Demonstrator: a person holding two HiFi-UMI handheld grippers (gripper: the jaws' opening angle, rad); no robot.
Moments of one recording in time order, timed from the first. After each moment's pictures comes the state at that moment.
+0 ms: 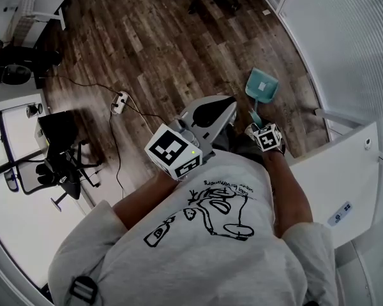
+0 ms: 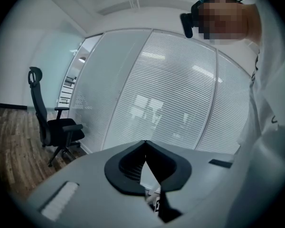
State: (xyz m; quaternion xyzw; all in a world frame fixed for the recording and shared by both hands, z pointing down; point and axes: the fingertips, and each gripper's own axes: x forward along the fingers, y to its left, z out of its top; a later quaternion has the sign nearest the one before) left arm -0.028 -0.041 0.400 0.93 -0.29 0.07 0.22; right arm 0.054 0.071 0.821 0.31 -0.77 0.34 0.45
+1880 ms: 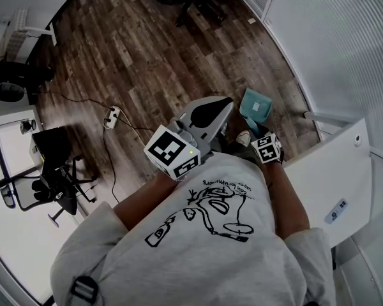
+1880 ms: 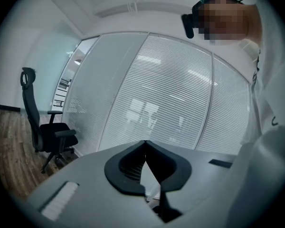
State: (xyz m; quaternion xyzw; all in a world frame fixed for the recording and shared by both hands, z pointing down) left arm -0.005 -0.056 0.383 0.94 -0.27 0.04 0.21; right arm 0.083 0.054 0.761 0.36 -0.79 0.29 0.41
